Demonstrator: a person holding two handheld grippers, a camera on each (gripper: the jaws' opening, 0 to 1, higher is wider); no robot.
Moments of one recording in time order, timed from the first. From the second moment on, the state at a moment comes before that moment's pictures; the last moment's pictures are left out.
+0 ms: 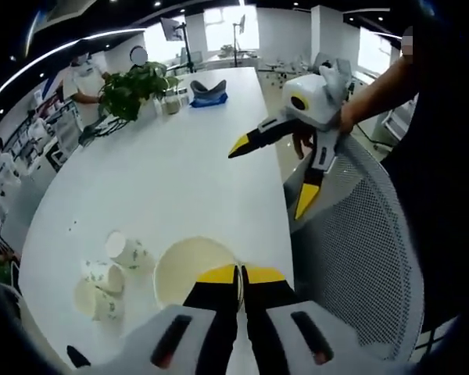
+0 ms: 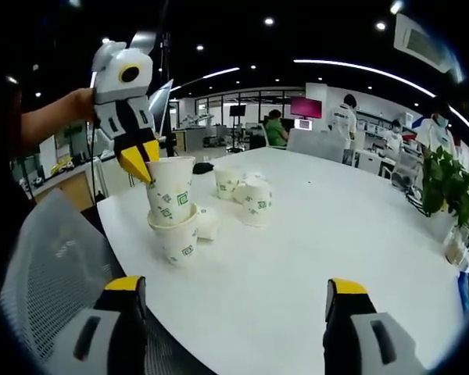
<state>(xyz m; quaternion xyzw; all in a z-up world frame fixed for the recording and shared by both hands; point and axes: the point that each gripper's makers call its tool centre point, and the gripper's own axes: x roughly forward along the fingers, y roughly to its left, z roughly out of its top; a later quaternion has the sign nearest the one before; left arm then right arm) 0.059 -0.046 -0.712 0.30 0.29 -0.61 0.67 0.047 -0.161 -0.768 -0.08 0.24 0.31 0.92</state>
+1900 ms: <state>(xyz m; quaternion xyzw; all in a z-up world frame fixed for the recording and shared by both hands) 0.059 -0.052 -0.785 0.20 0.36 -0.62 0.67 0.048 -0.165 -0.773 -0.09 0.25 0.30 0.92</state>
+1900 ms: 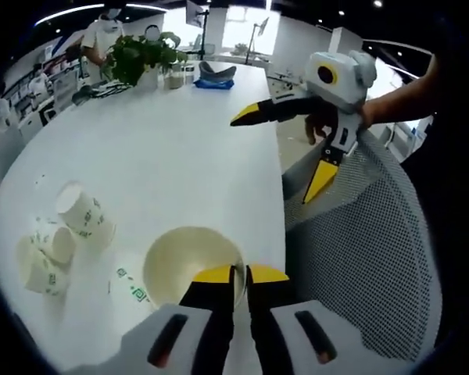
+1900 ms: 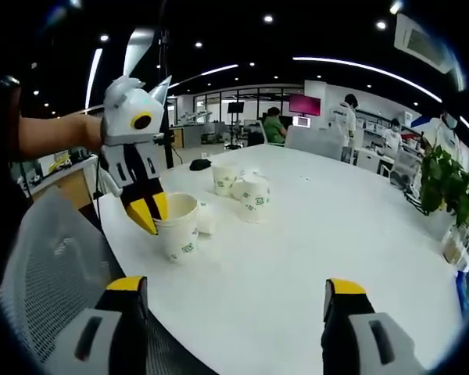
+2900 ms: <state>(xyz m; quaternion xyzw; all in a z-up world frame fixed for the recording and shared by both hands) 0.068 -0.015 -0.745 0.18 0.33 -0.60 0.71 0.046 -0.161 -0.771 -0.08 0.25 0.31 0.92</state>
